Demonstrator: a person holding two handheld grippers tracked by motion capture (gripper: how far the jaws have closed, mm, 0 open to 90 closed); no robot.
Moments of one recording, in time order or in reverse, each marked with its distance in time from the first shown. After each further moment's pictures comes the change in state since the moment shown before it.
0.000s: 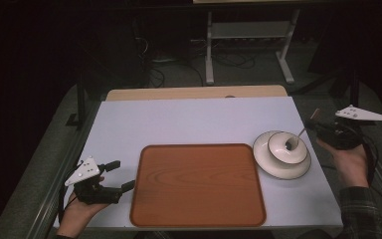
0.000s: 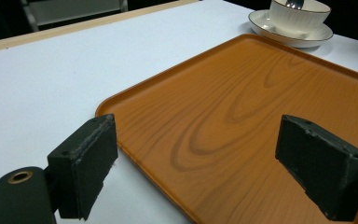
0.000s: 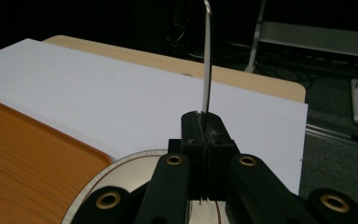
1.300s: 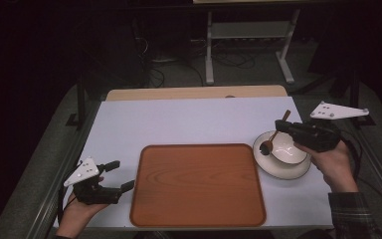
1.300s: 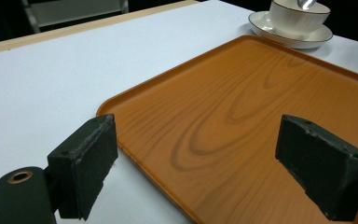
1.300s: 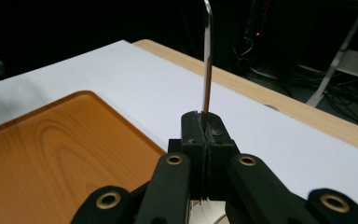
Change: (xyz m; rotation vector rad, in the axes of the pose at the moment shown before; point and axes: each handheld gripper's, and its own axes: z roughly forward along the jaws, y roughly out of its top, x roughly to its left) left arm 0.000 0.000 -0.002 -0.003 0.002 0.003; right arm 0.078 0.035 0.000 0.002 0.256 -0.153
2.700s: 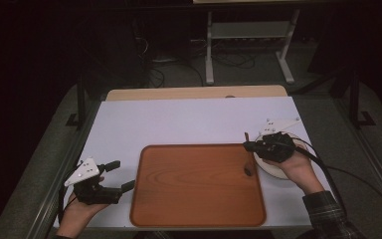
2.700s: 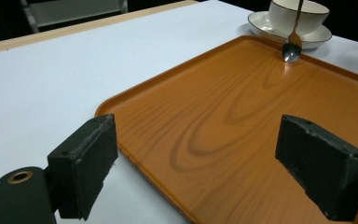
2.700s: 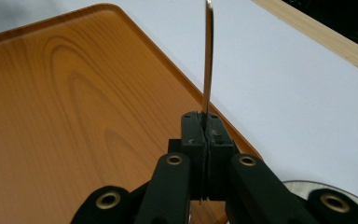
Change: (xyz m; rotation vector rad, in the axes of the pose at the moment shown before) left arm -0.001 0.000 0.001 0.000 -0.002 -0.002; right arm 0.038 -0.022 0.080 0.271 0.107 -0.145
